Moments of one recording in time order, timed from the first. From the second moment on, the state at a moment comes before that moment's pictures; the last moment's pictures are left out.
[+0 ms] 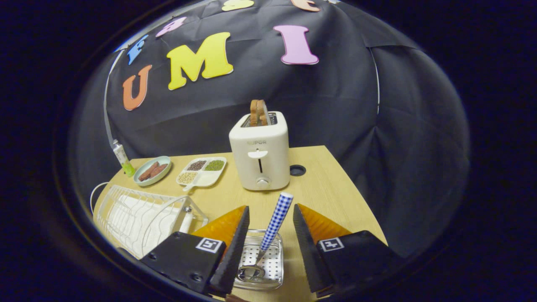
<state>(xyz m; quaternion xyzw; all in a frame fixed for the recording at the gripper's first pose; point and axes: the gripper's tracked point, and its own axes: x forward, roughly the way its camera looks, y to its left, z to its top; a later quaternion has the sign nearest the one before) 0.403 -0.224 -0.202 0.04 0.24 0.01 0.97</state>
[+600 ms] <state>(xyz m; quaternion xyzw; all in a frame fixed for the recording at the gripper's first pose) 0.370 -0.212 -0.149 0.01 0.19 -0.01 0.98</state>
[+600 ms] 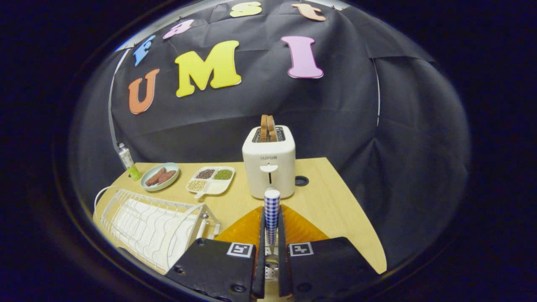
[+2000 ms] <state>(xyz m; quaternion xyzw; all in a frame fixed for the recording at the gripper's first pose) 0.088 0.076 -0.175 -0.02 0.15 0.07 0.99</state>
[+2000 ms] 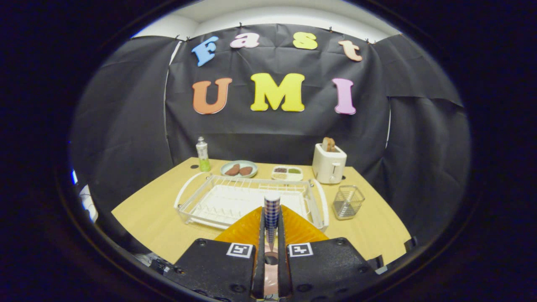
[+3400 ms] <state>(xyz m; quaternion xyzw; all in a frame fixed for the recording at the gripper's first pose) 0.044 0.048 -0.203 -0.02 0.16 0.05 0.99</state>
